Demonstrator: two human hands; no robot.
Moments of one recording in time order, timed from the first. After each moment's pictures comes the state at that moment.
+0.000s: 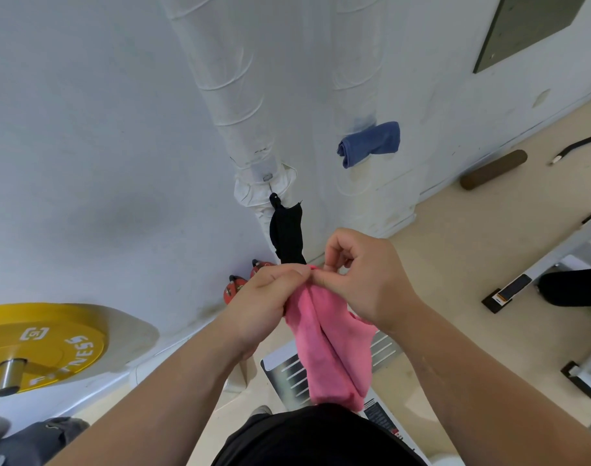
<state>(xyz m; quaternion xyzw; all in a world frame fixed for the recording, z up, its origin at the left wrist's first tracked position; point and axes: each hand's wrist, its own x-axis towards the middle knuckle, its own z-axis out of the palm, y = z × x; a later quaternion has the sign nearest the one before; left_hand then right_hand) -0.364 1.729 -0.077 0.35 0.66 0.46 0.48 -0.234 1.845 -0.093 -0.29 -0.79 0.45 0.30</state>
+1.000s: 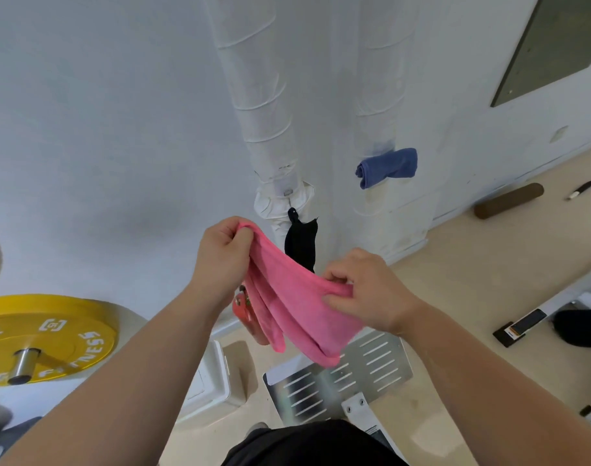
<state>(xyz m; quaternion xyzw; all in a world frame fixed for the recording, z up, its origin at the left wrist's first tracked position) -0.441 1.738 -0.064 0.26 0.78 0.55 0.16 -0.246 1.869 -0.113 -0.15 -0.92 0.33 0.16</state>
